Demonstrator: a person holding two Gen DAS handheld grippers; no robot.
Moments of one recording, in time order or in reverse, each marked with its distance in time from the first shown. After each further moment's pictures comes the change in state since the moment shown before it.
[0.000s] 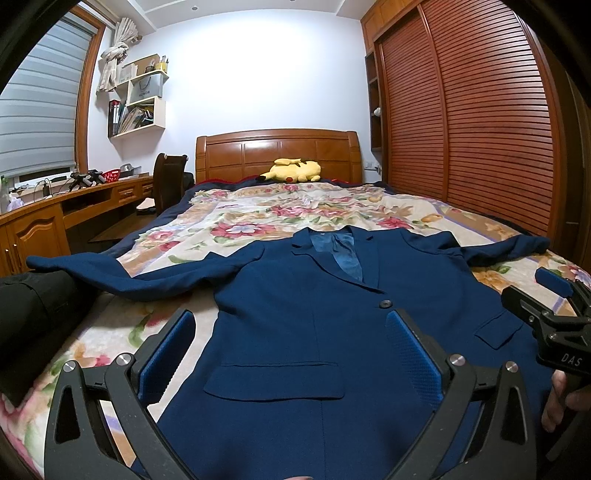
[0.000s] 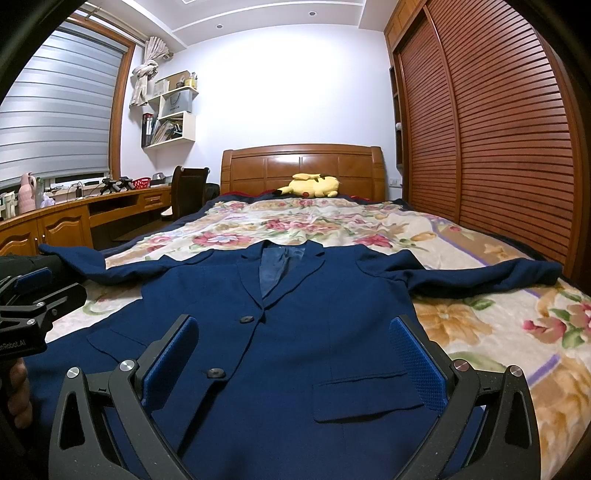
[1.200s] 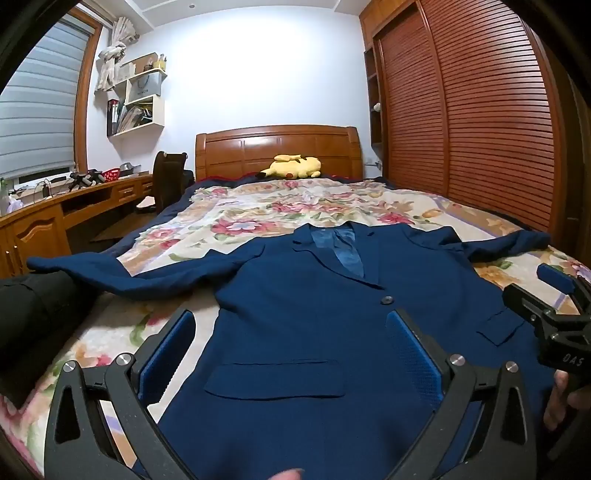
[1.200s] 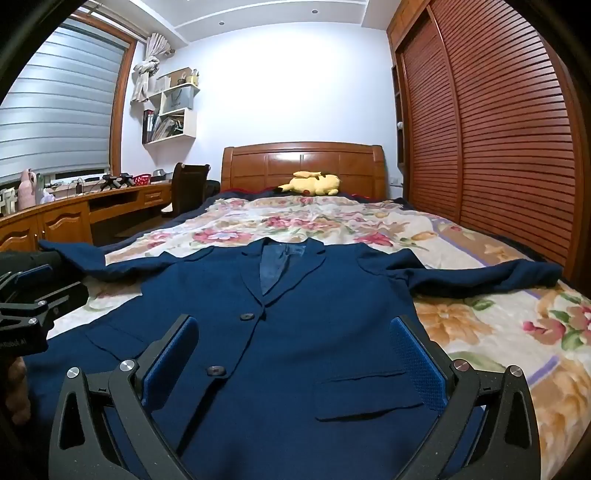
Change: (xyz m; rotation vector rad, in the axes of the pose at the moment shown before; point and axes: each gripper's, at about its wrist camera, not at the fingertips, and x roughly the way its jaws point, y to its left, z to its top) left arm 0.003 -0.001 -0.003 0.017 0.010 0.006; right arm 0.003 0.002 0.000 -0.008 0.020 -0.003
